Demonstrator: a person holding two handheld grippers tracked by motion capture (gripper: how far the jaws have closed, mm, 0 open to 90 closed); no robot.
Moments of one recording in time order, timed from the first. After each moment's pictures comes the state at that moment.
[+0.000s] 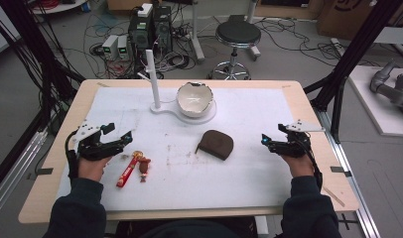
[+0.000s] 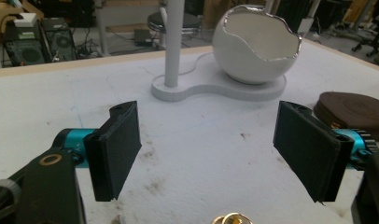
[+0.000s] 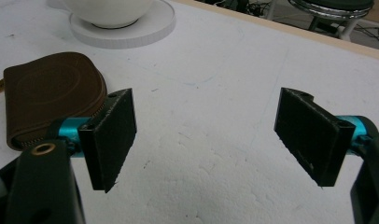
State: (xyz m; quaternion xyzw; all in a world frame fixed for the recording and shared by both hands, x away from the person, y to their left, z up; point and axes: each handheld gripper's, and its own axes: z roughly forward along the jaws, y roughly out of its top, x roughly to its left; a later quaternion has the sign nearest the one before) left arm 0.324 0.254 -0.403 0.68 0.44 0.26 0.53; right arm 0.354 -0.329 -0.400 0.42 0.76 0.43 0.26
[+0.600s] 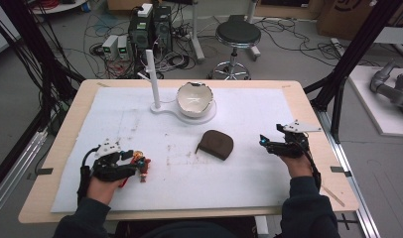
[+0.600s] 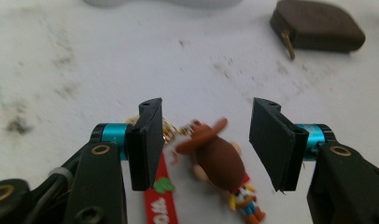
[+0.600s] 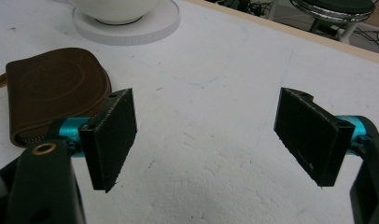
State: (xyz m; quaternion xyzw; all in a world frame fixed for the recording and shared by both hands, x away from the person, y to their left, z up) left arm 0.279 0.207 -0.419 0.75 0.46 0.17 0.44; right arm 0.353 -0.323 -0.400 0.41 0.77 0.42 0.26
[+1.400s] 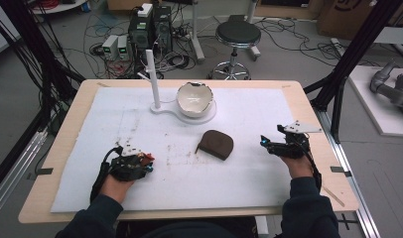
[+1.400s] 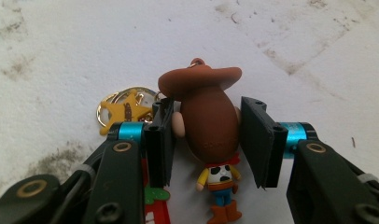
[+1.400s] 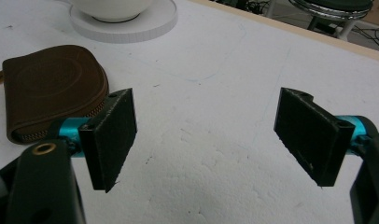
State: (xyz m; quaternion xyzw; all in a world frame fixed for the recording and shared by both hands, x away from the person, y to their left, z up) left arm 0.300 0.180 -0.441 0.82 0.43 0.18 0.34; right arm 0.352 -0.324 -0.401 0.41 0.77 0.42 0.26
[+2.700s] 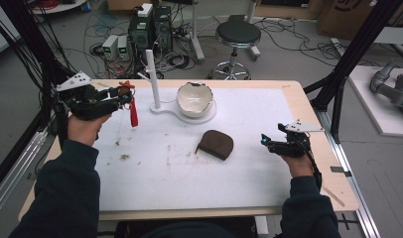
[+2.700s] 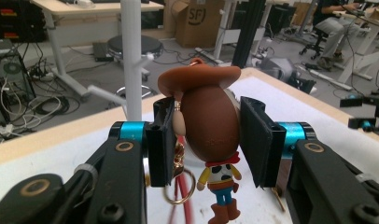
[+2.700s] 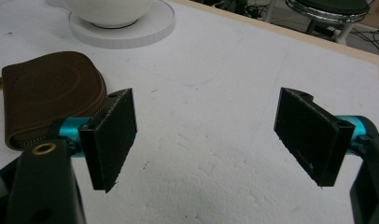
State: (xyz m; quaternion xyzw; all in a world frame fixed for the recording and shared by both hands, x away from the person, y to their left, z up) left arm 0.366 0.241 -0.279 0.69 0.38 0.21 0.57; right arm 0.354 -0.326 -0.399 0.41 0.76 0.42 0.27
